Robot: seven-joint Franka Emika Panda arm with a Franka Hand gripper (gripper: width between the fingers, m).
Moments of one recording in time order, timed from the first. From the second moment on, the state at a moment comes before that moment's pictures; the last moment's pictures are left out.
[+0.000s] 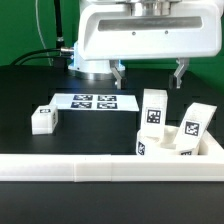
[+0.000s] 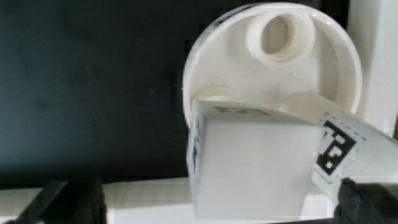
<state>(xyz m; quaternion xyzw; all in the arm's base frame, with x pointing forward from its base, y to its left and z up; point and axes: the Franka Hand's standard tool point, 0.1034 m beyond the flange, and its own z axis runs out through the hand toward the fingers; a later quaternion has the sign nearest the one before) 0.604 0.047 0.106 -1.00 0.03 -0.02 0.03</state>
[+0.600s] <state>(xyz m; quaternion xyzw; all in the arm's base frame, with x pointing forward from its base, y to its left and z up) 0.609 0.046 0.091 -1.00 0.03 -0.02 0.02</state>
